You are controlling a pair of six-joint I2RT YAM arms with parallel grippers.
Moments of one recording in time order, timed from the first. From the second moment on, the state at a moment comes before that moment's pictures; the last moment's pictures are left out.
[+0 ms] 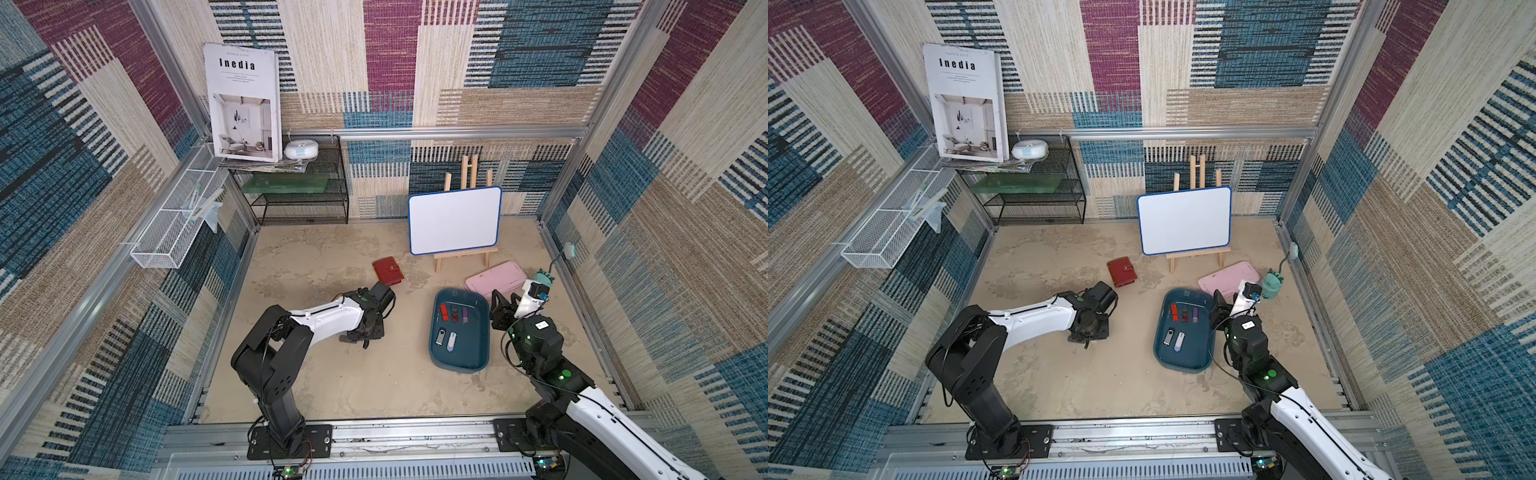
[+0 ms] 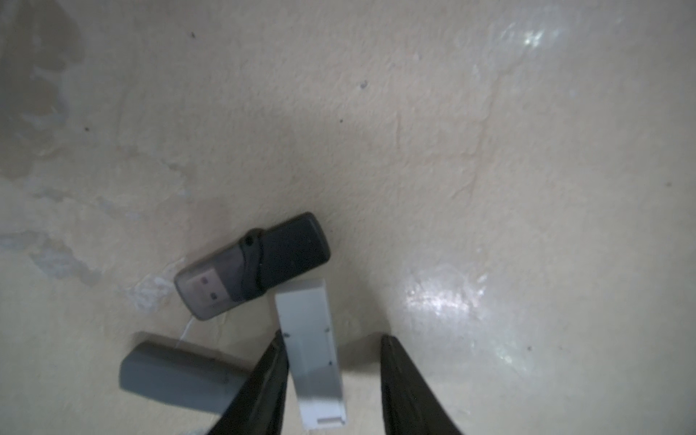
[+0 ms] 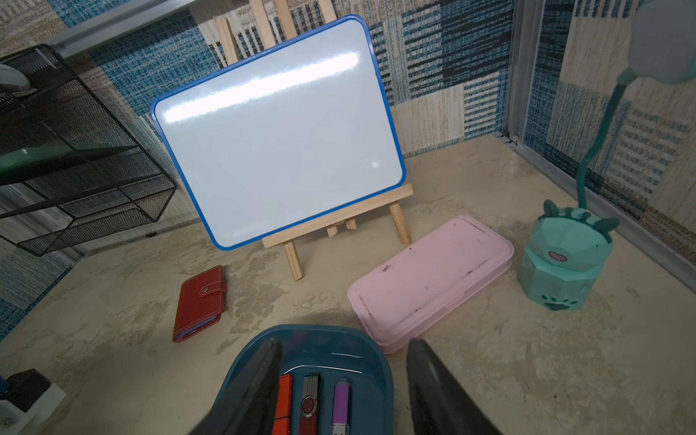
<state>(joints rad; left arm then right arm) -0.64 1.76 1.02 -0.65 -0.16 -0.72 0.51 0.60 0.34 0.06 0.47 0.39</state>
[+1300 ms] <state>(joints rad) -1.13 1.78 1.50 -0.77 -0.14 -0.81 0.51 0.47 0.32 0.00 0.68 0.45</state>
